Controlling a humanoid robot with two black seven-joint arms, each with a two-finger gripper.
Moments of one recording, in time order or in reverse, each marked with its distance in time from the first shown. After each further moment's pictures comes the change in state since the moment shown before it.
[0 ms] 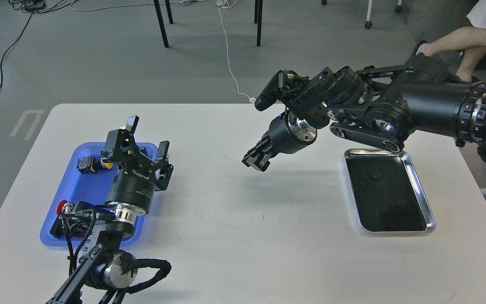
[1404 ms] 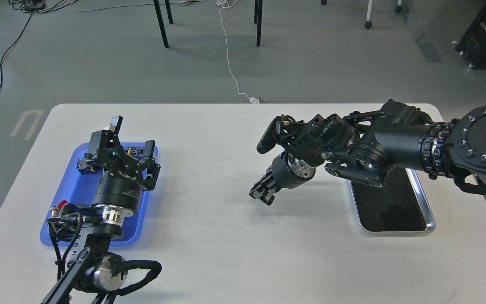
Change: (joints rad) left arm 0.033 0.017 -0.035 -0.028 -0.003 -0.003 -0.014; right arm -0.158 0.057 -0.140 -0.075 0.008 -0.121 0.000
